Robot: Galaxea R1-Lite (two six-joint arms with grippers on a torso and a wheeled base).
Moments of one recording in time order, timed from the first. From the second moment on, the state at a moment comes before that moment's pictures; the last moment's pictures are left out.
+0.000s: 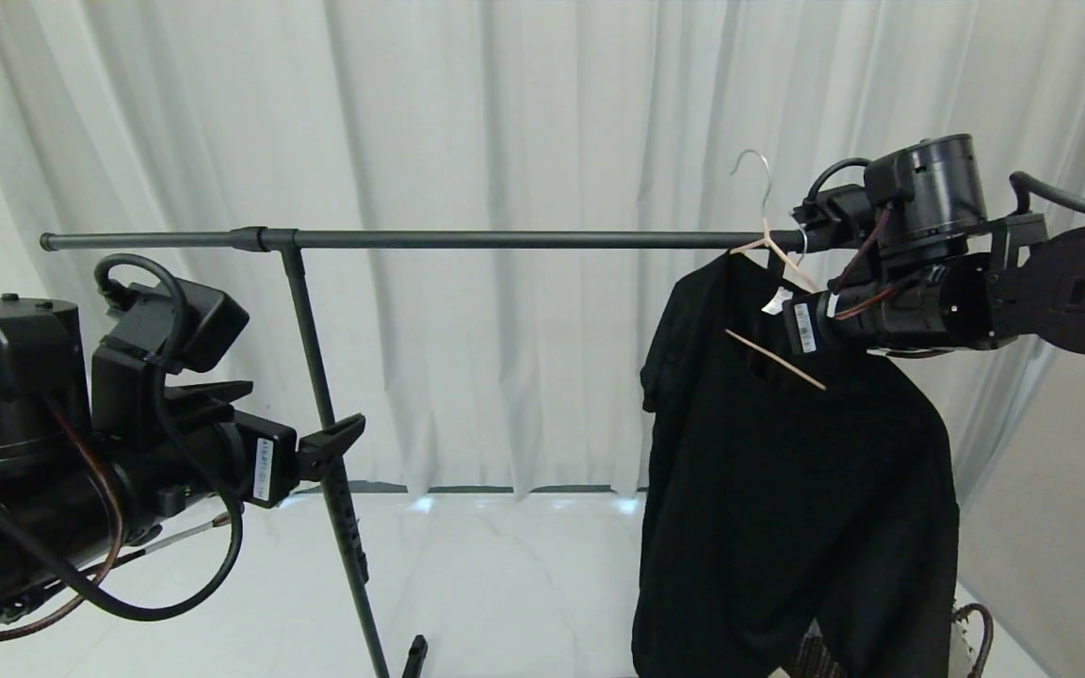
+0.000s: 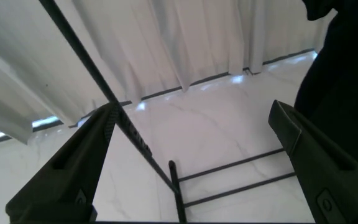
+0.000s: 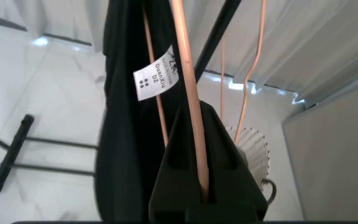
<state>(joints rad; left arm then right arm) -0.28 1.34 -0.62 -0.36 0.09 0.19 0.51 1.80 -1.46 0.15 -0.36 0.04</state>
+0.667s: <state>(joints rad) -0.28 1.33 -0.61 -0.36 0.09 0.19 0.57 1.86 -1.46 0.13 -0.32 0.16</state>
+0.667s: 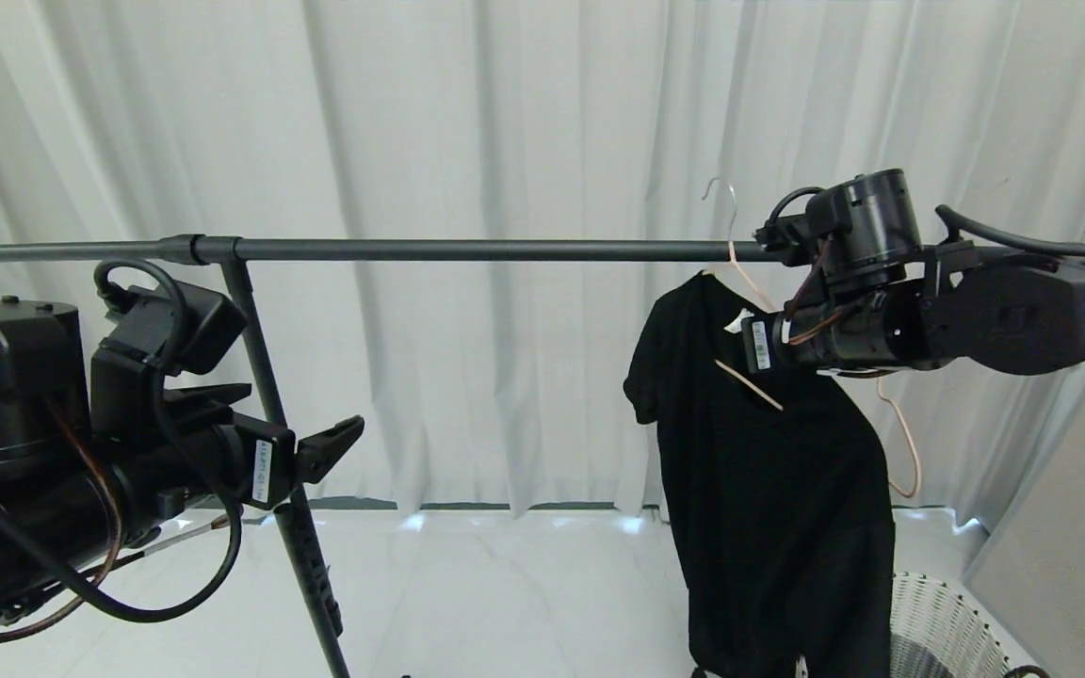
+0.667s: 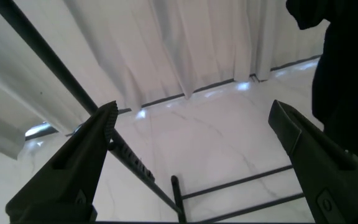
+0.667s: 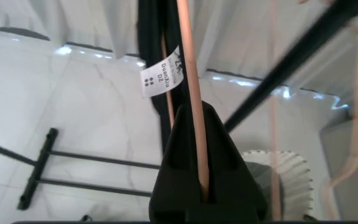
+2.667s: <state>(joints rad) -0.33 1.29 -0.51 -0.36 0.19 0.18 0.59 1.64 -1.44 0.51 -0.39 0.10</state>
